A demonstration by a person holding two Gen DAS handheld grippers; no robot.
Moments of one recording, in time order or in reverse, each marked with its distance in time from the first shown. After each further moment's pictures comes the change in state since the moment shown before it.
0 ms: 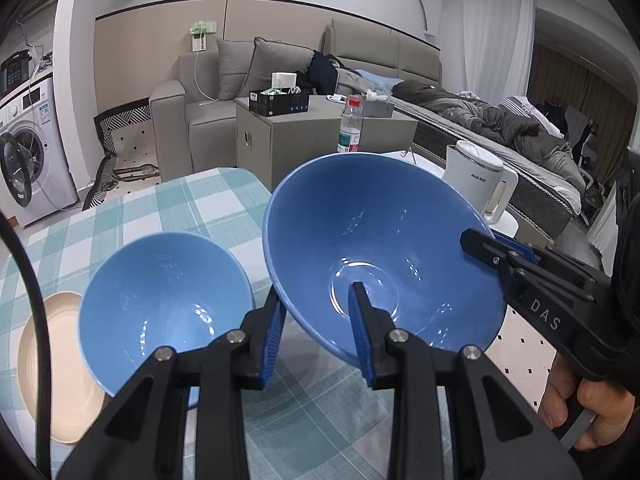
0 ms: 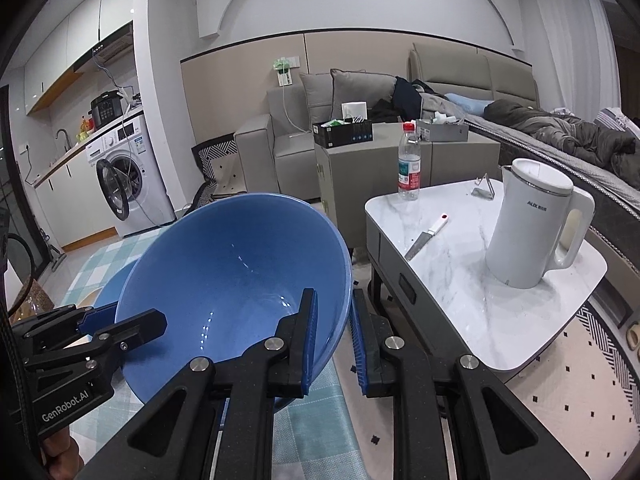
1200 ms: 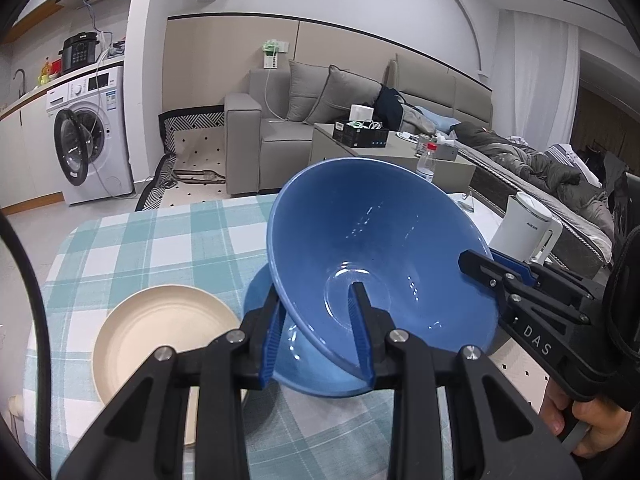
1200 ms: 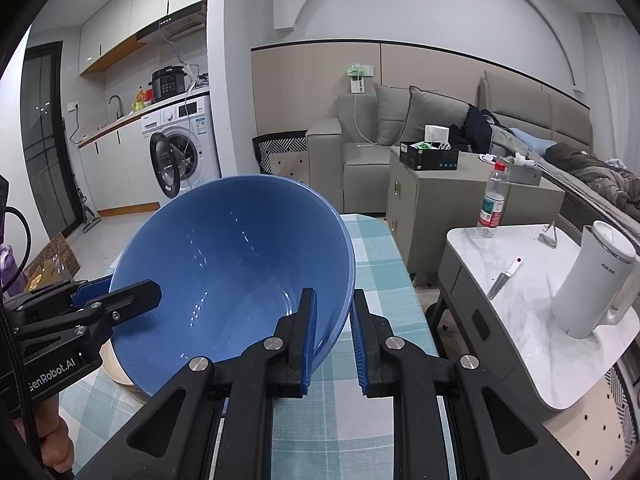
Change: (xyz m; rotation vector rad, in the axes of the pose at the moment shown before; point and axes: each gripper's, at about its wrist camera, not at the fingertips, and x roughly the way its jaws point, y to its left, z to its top) left arm -0.074 0.124 -0.017 -0.139 -0.101 0.148; right arm 0.019 0.160 0.016 -0.186 -0.010 0.144
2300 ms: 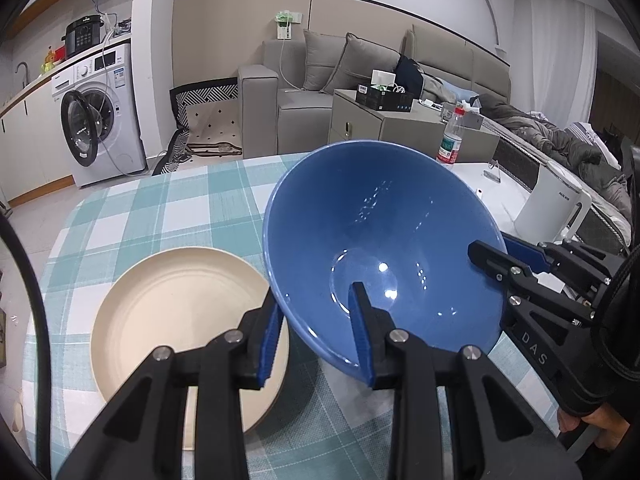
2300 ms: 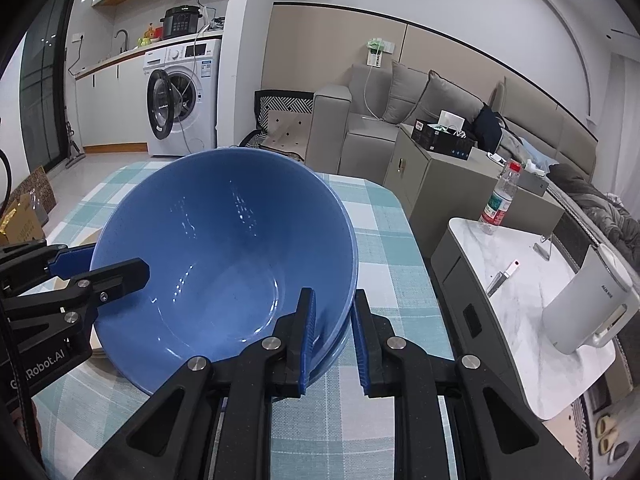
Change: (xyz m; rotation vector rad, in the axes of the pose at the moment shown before) left arm 0.049 0.030 -0.030 0.011 0.103 0.061; right arm 0.062 0.038 -0.030 -0.171 0.108 -0.104
